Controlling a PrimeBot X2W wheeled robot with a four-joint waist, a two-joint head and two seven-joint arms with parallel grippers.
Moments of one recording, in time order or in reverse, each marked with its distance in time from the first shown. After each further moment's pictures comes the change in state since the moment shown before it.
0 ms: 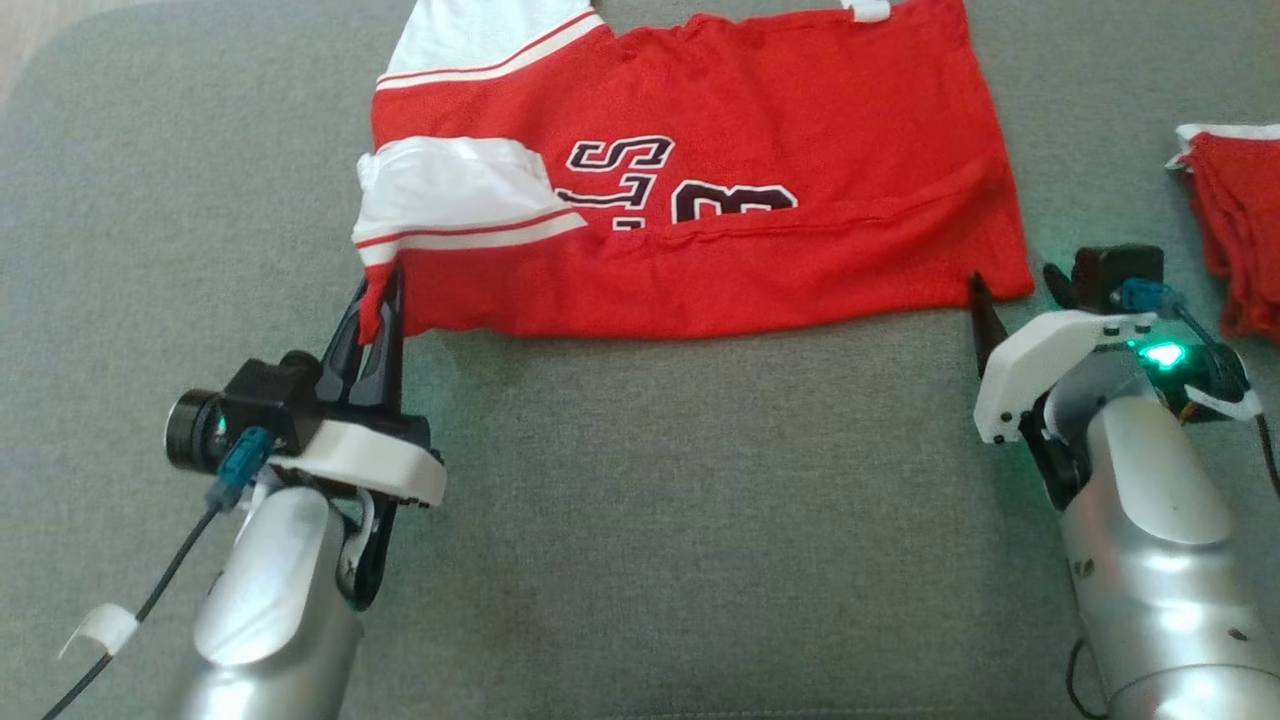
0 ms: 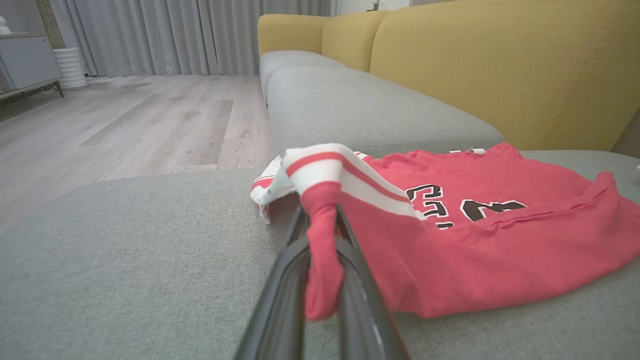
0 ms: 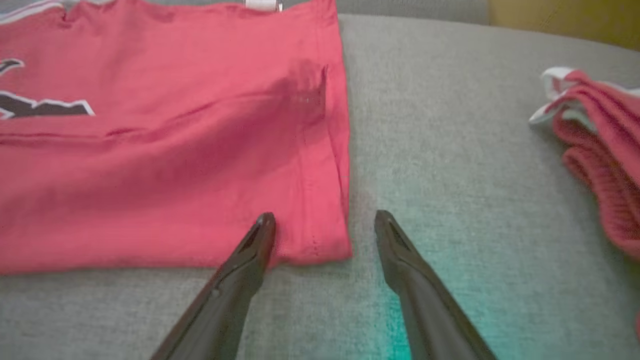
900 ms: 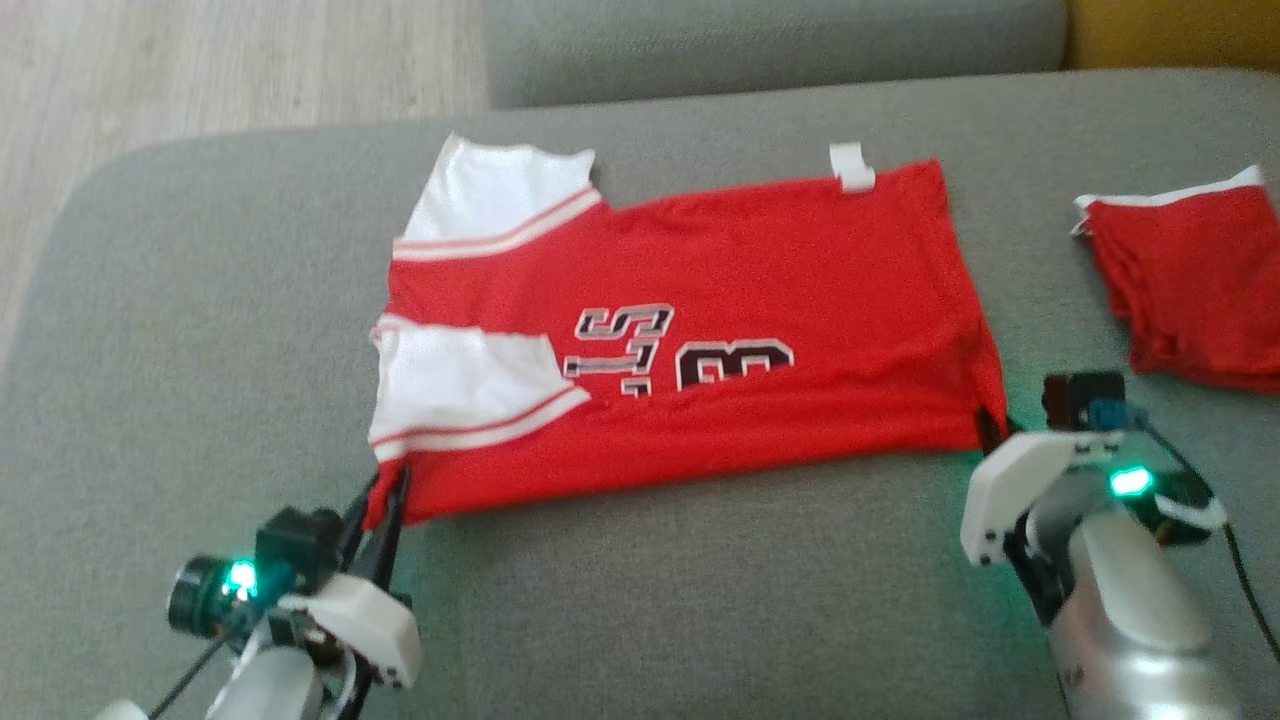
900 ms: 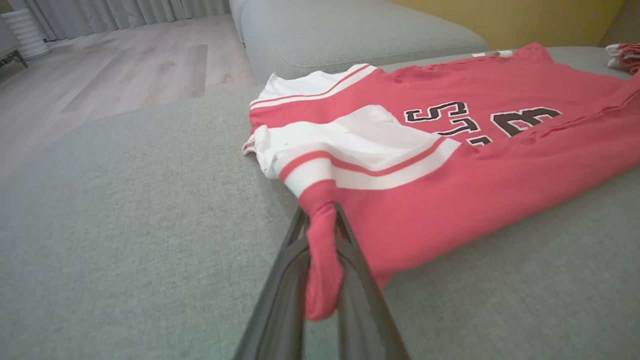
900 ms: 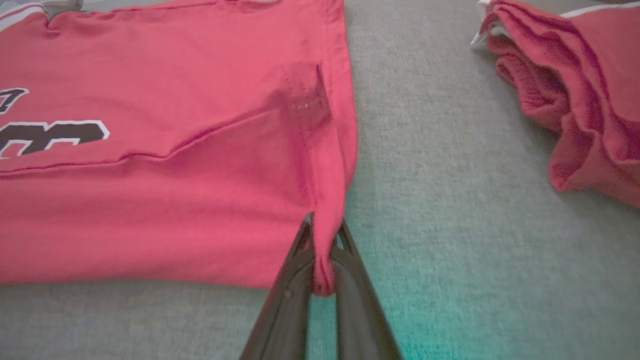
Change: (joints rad) left arm 0.196 0.077 -0.068 0.065 0.019 -0.026 0.095; right arm 0.154 0.003 0.016 0.051 0.032 0.000 0.023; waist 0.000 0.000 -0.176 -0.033
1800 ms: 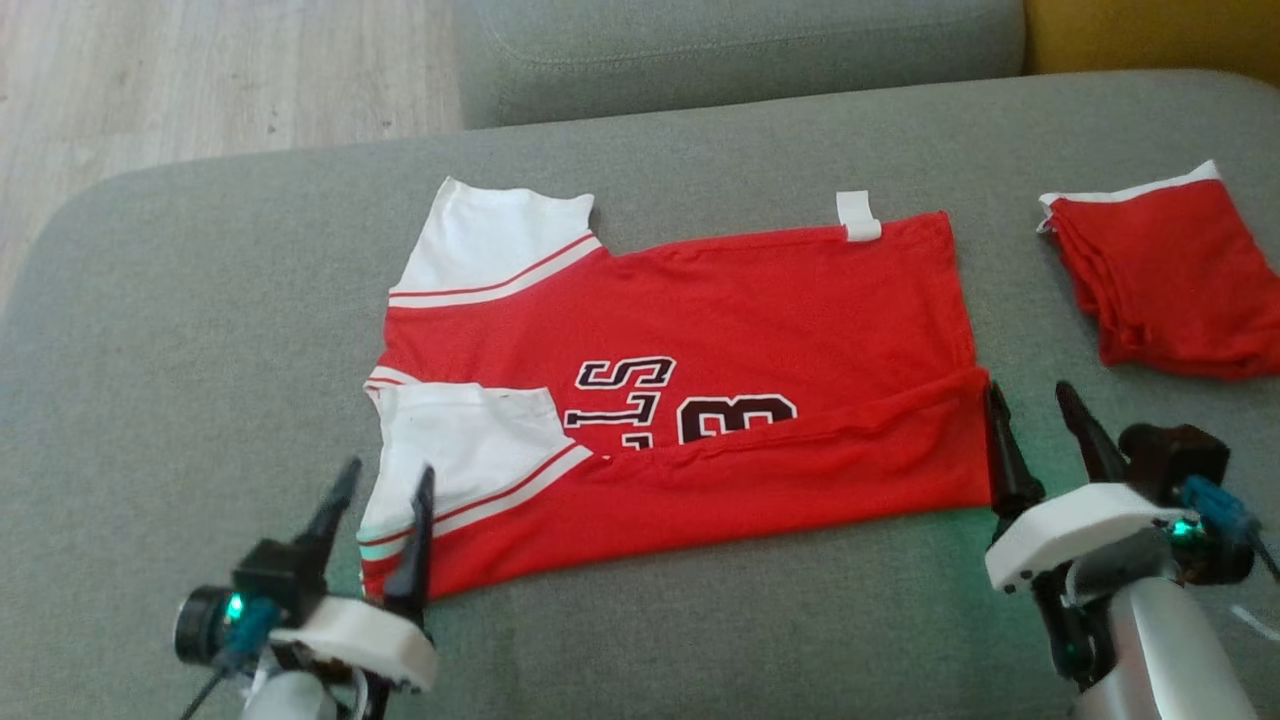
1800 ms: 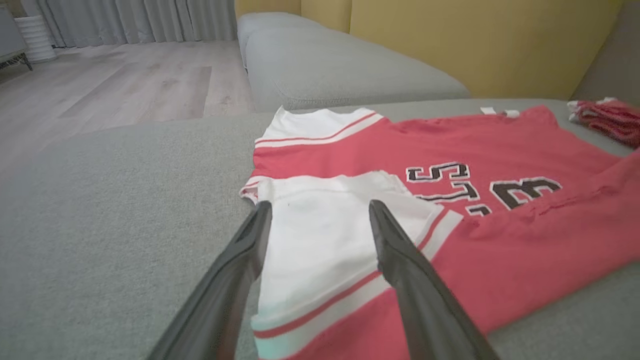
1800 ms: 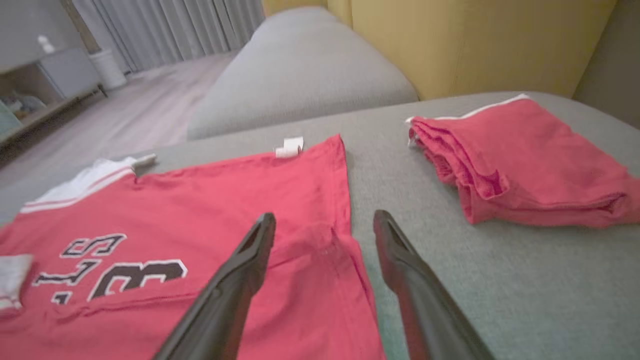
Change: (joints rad) left arm 0.117 -0.015 0.012 -0.167 -0.066 0.059 -0.016; right arm 0.284 0.003 0.049 -0.477 0.227 0.000 -0.098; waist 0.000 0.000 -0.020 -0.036
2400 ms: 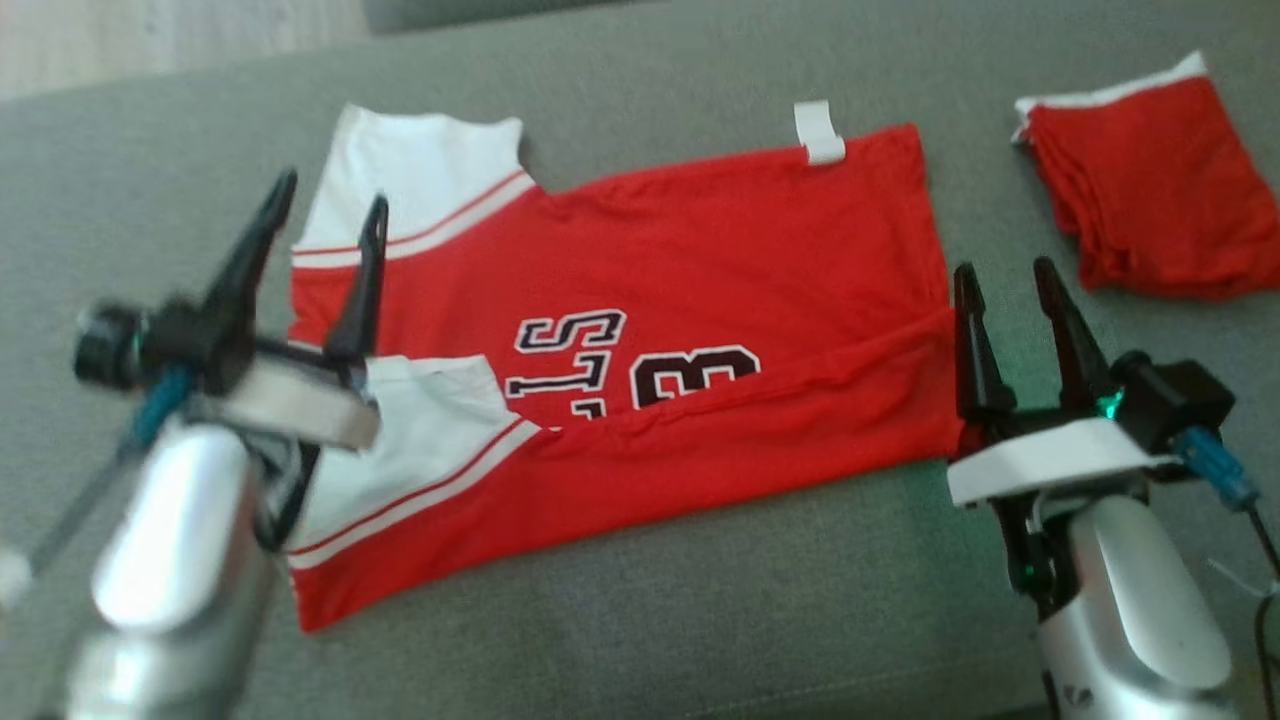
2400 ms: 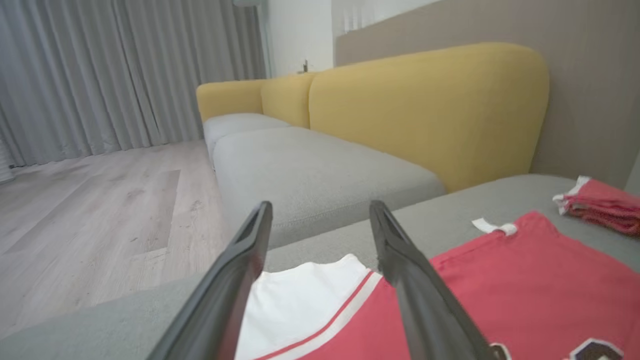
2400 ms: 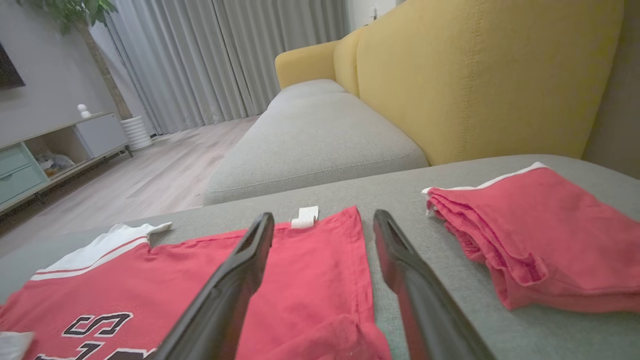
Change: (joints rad) left arm -0.338 0.060 0.037 -0.072 0.042 -0.074 -0.042; right arm -0.116 0.000 0.120 -0.027 0.068 0.000 -0.241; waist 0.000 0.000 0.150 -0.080
